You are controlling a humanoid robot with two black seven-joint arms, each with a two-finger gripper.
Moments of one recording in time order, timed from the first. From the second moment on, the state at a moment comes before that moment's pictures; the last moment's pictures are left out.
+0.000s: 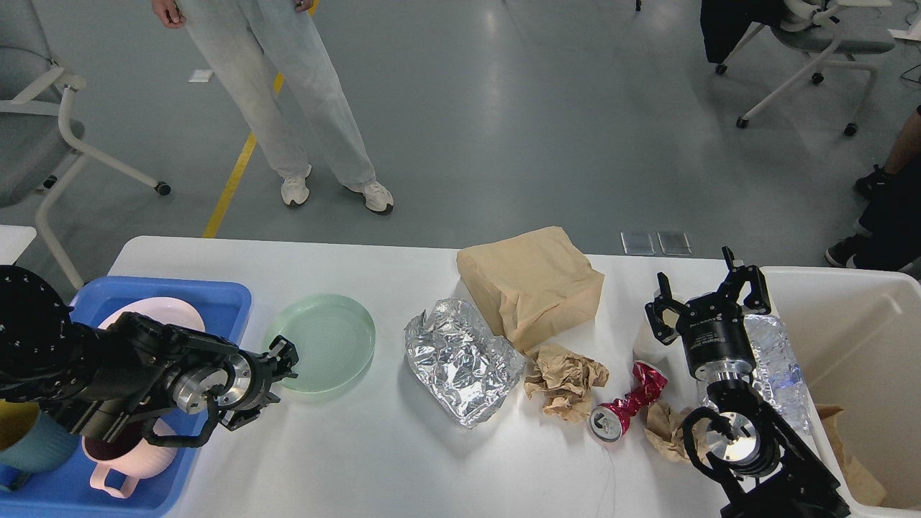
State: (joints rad) left arm -1.25 0.26 1.06 -0.96 -0.68 -0.02 0.03; right arm 0.26 -0.02 1.42 0.79 -0.51 0.33 0.41
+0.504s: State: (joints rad) left arm -1.20 0.26 1.01 -0.91 -0.68 -0.02 0.04; right arm 0.26 -0.02 1.42 0.79 -0.51 0.33 0.41
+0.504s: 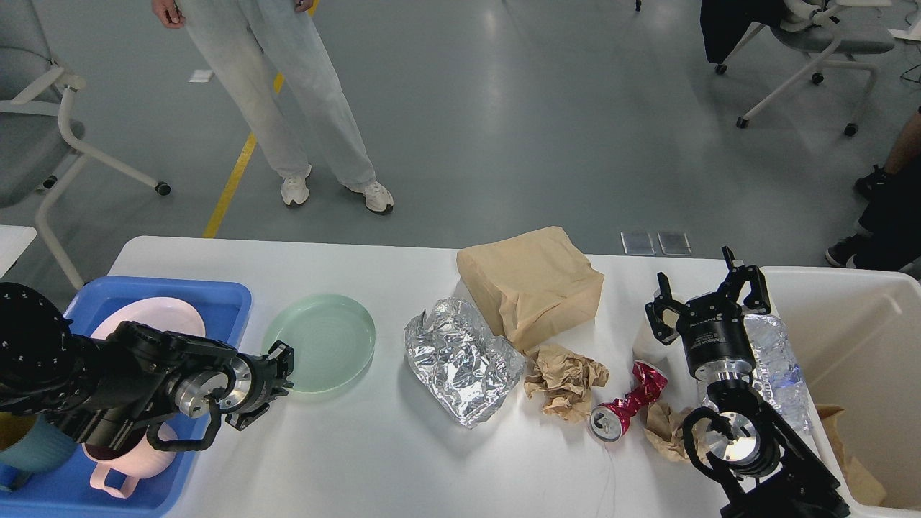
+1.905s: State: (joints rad) left arm -2.29 0.33 1.53 -1.70 -0.73 -0.41 0.04; right arm 0.26 -0.02 1.42 0.79 -0.51 0.33 0.41
